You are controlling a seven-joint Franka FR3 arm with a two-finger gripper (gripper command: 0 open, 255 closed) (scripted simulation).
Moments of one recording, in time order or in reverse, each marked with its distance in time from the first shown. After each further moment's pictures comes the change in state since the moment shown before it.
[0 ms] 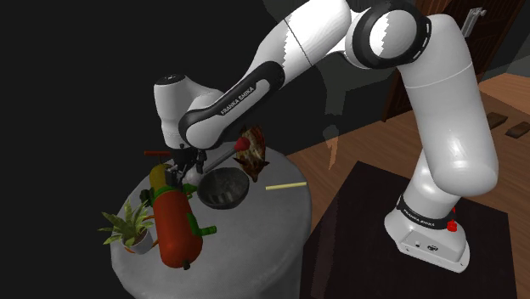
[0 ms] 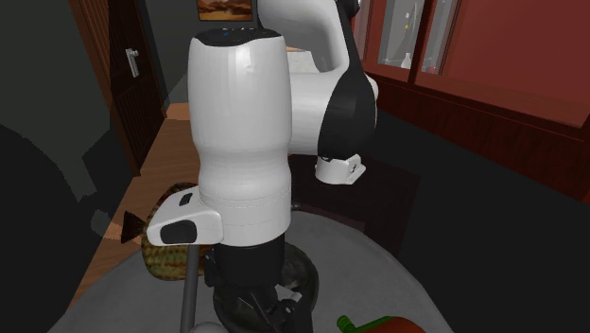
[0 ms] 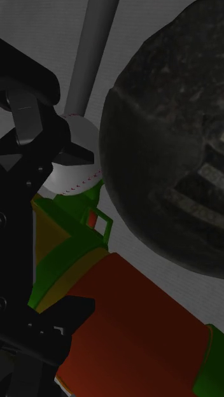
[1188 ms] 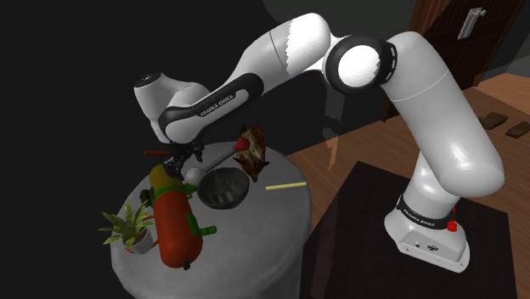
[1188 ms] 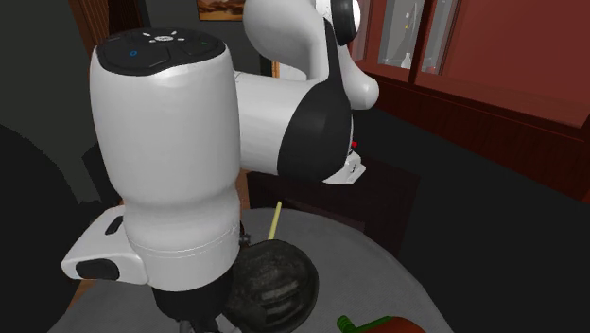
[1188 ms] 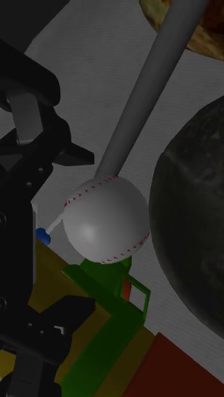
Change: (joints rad) arm 0.103 0.176 -0.109 0.342 -0.105 -0.288 0.047
